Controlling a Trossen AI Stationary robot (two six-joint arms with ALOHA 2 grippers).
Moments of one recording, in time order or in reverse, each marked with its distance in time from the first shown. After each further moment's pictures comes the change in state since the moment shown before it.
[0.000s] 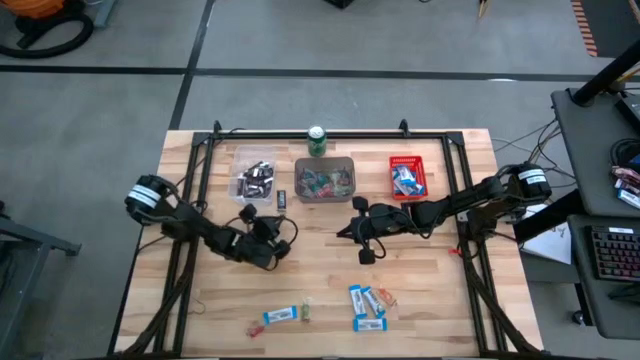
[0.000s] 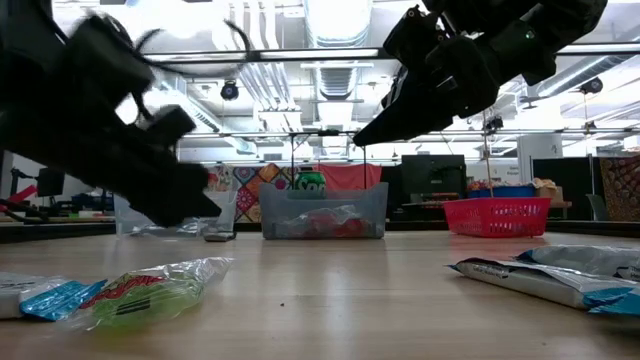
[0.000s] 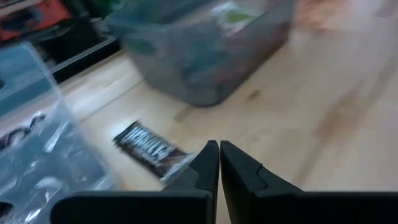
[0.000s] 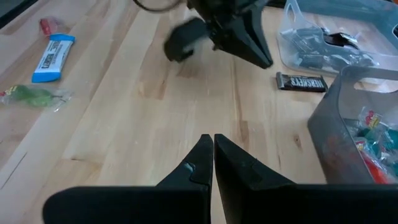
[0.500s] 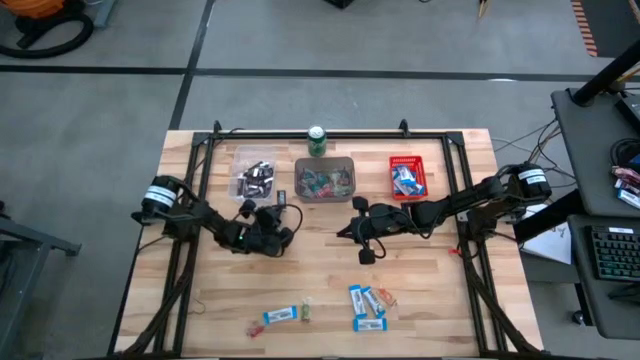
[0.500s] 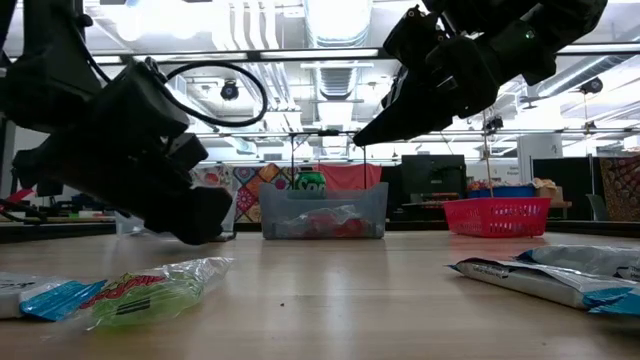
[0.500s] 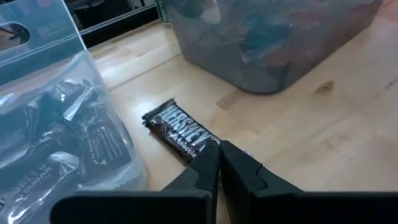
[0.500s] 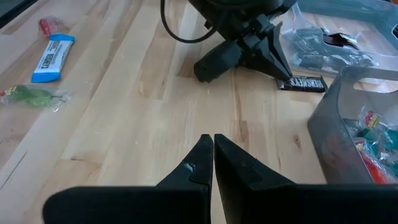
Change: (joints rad) left arm 0.124 0.113 0.017 0.016 0.005 -0.126; right arm 0.000 0.000 0.000 0.000 0.001 -0.001
